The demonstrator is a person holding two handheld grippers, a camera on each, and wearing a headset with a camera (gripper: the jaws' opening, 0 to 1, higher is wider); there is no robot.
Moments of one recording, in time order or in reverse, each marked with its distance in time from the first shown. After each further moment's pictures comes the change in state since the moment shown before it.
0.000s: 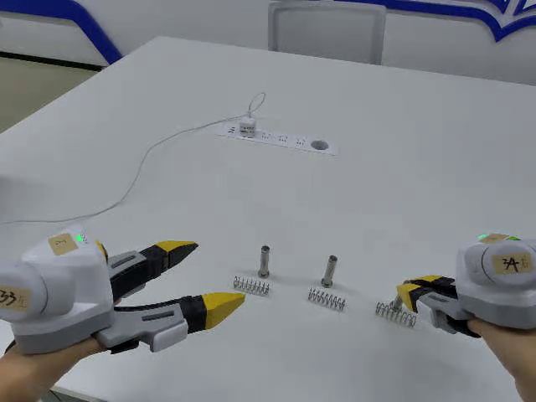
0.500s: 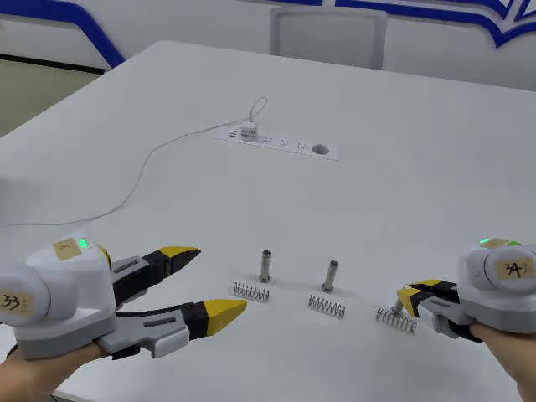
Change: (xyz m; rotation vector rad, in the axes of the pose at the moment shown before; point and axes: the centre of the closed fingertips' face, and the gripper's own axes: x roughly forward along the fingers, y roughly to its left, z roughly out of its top) left arm 0.001 -0.001 -0.001 -0.002 0.004 -0.005; right arm 0.003 -0.001 0.002 -0.019 -0.004 0.008
